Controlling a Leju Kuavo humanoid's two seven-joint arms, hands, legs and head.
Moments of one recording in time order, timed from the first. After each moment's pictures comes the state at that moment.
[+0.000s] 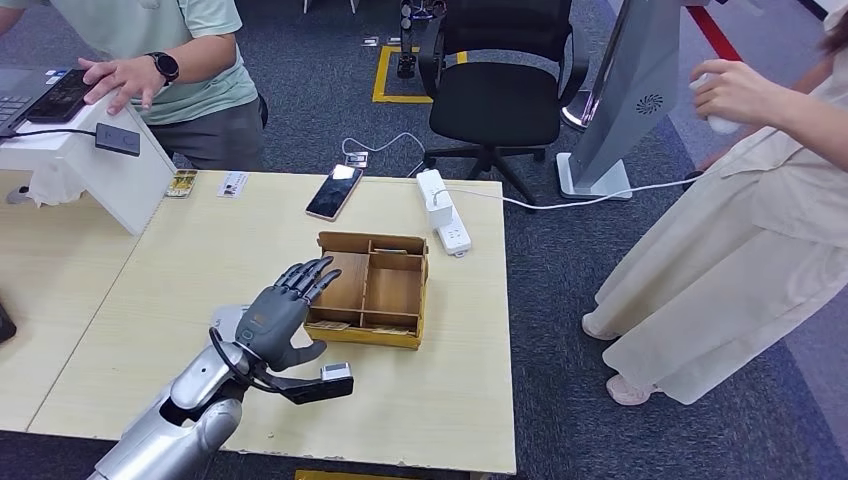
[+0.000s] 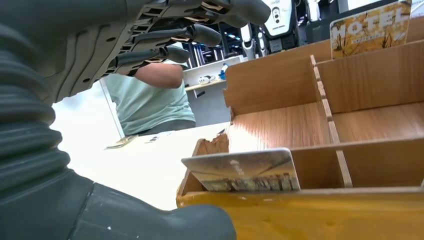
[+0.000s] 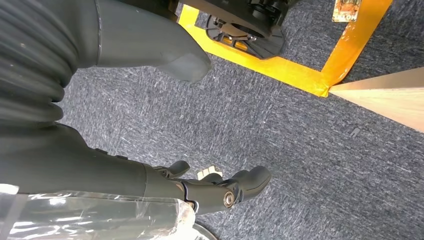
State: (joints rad) left arm -0.23 0.33 -0.57 -1.41 -0.93 0.14 -0.14; right arm -0.07 0.19 -0.05 -0.29 0.74 -0.32 -0.11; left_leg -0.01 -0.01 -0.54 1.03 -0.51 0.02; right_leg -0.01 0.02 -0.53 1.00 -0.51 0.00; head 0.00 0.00
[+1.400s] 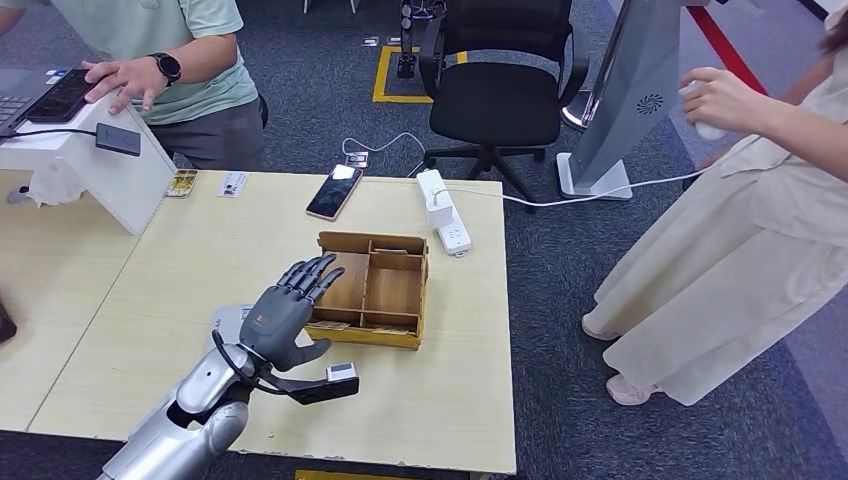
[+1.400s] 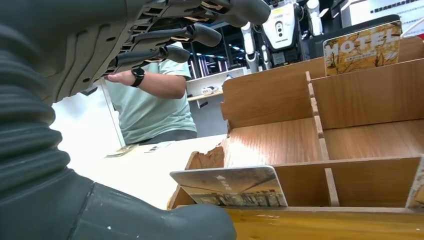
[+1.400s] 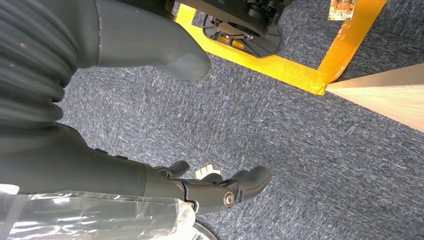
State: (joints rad) left arm -0.23 0.30 -0.57 -1.40 -0.97 0.20 -0.13; right arm -0.07 0.19 -0.03 -0.29 0.72 -0.33 -0.11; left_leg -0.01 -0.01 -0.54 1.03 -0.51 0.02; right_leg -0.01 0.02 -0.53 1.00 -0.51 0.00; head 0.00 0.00
